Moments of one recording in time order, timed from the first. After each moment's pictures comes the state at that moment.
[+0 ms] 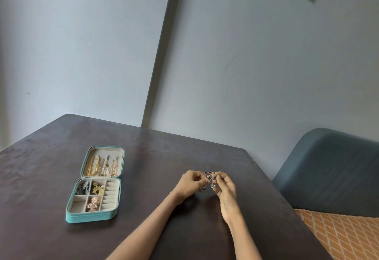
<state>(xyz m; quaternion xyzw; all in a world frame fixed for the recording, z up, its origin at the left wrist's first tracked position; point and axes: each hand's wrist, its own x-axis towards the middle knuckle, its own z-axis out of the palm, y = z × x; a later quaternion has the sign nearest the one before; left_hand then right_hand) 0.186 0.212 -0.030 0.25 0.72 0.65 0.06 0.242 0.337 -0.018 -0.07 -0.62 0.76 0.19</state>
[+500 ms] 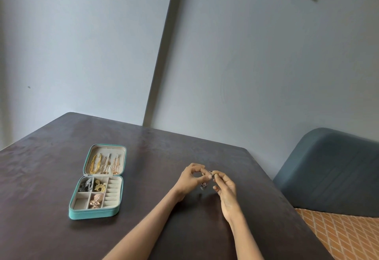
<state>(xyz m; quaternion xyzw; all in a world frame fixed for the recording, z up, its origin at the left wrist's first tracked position) 0.186 0.206 -0.028 0.24 0.70 0.67 0.02 0.242 0.339 -0.021 -0.06 -0.65 0.73 0.18</state>
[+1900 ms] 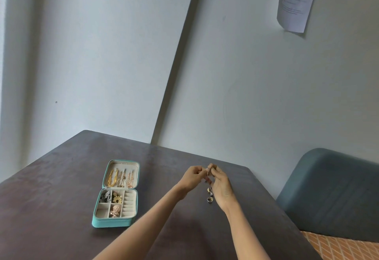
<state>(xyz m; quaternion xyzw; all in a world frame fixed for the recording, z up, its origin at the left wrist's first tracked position) 0.204 0.168 0.043 0.24 0.70 0.67 0.05 0.237 0.285 0.054 0.02 -0.63 0.77 0.10</state>
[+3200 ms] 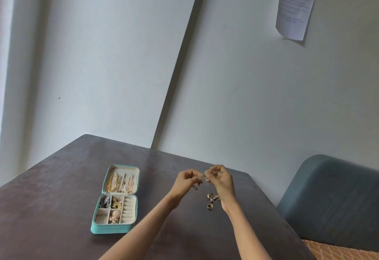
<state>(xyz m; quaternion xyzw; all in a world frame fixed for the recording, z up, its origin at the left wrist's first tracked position) 0.202 0.153 0.032 0.21 0.63 0.75 0.02 0.232 0.292 0.064 0.04 -0.73 0.65 0.20</state>
